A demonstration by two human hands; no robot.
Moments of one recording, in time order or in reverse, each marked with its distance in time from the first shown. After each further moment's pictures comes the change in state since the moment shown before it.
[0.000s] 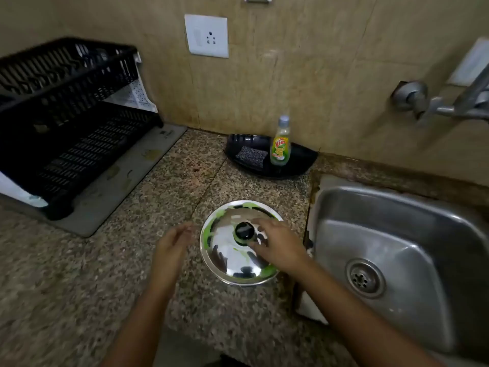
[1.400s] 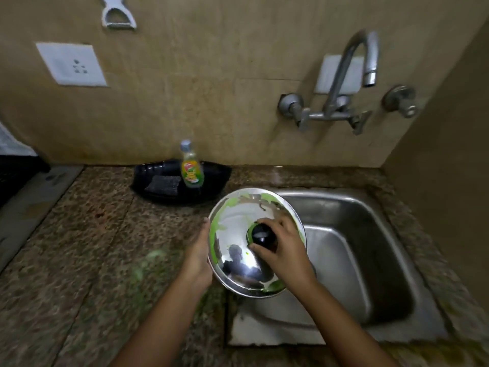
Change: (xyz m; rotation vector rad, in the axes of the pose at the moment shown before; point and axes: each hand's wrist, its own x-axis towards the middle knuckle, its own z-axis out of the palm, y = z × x) left_hand -0.022 0.074 0.203 -0.383 -0.428 -0.362; right_hand -0.073 0.094 -0.078 0.302 0.580 0.227
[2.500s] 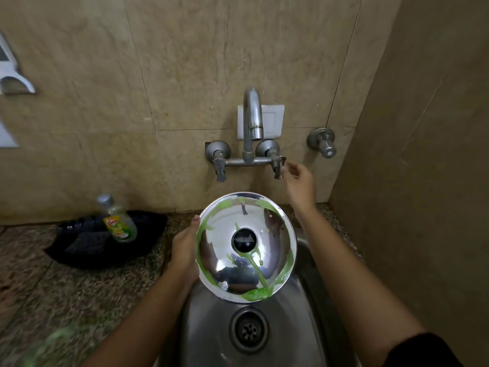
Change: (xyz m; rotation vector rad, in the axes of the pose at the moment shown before) left_hand 0.059 -0.003 0.183 0.068 0.024 0.215; right_hand 0.193 0.102 -0.198 0.395 0.451 0.308
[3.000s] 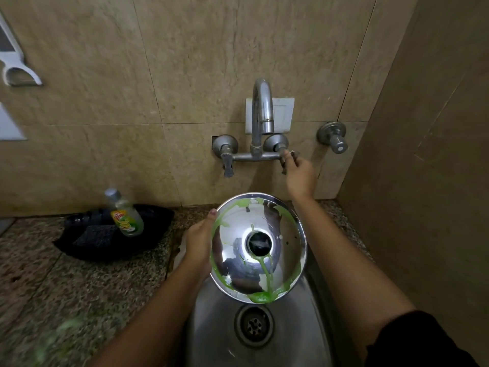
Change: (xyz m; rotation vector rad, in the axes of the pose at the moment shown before) left_hand -0.002 -0.004 0.009 0.074 -0.035 0.067; right_hand -0.001 -0.019 0.019 -0.058 0.049 -0.031
